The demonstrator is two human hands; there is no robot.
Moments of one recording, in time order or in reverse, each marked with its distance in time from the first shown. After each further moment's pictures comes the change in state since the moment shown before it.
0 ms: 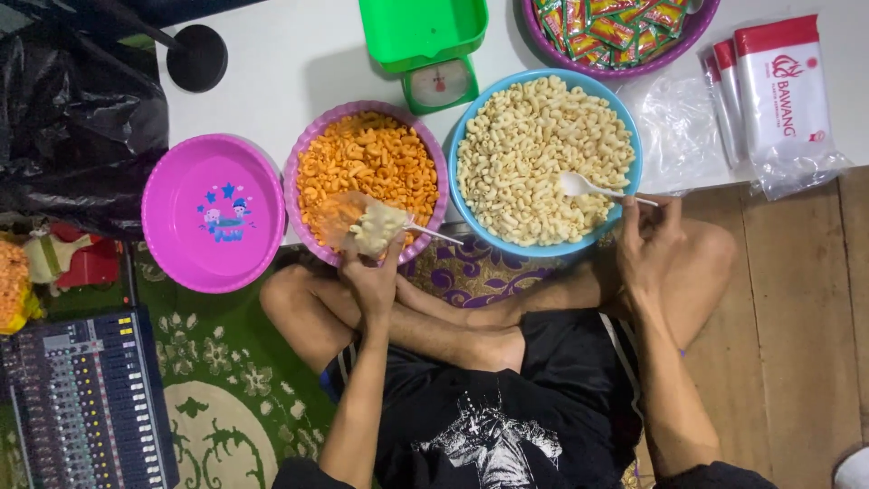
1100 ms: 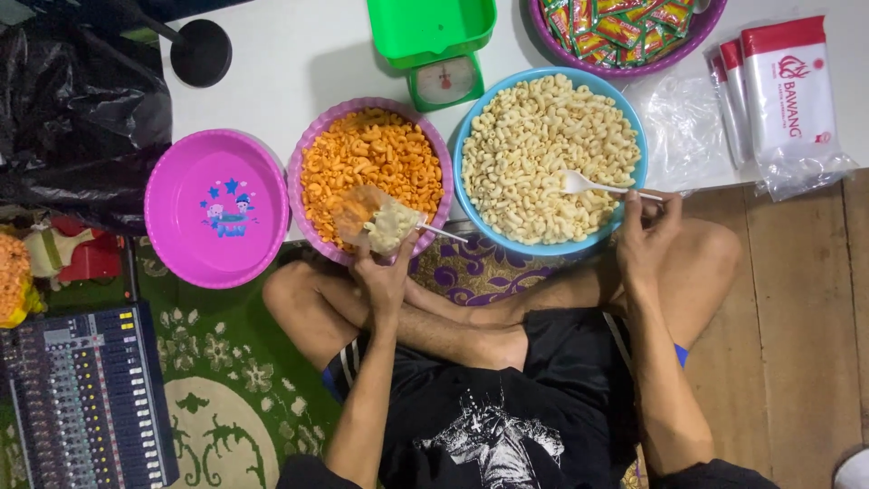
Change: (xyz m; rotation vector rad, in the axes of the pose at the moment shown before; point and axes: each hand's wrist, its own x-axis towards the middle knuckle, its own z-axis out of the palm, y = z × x) left_hand -0.011 -0.031 0.009 -0.023 -0.052 -0.060; right_hand -0.003 0.025 0.020 0.195 0.047 0.111
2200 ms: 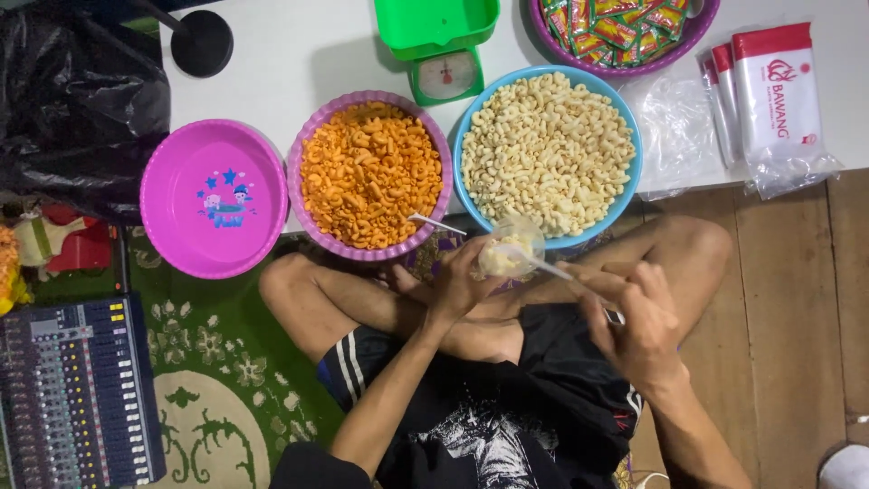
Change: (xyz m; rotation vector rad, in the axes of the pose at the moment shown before) left_hand -0.053 0.079 0.047 -0.256 -0.619 0.332; right_hand -0.061 -0.137 -0.050 -0.313 -0.361 -0.642
